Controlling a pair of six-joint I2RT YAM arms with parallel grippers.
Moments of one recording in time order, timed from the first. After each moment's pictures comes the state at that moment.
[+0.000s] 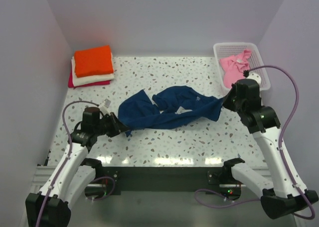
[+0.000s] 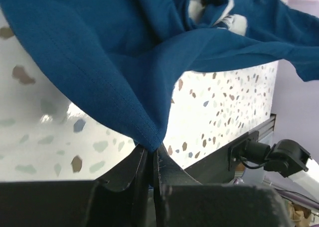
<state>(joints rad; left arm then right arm) -0.16 0.75 0.47 -0.44 0.50 -0.66 0.26 0.95 1.18 -0.85 0.27 0.56</state>
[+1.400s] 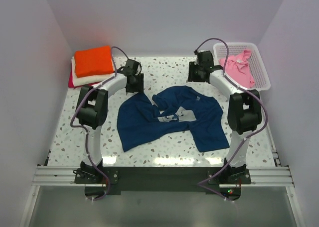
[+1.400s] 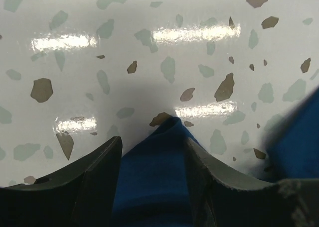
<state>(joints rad) -0.30 2.10 1.57 -0.46 -0.02 -0.32 0.26 1.94 1.55 -0.41 0.01 0.25</state>
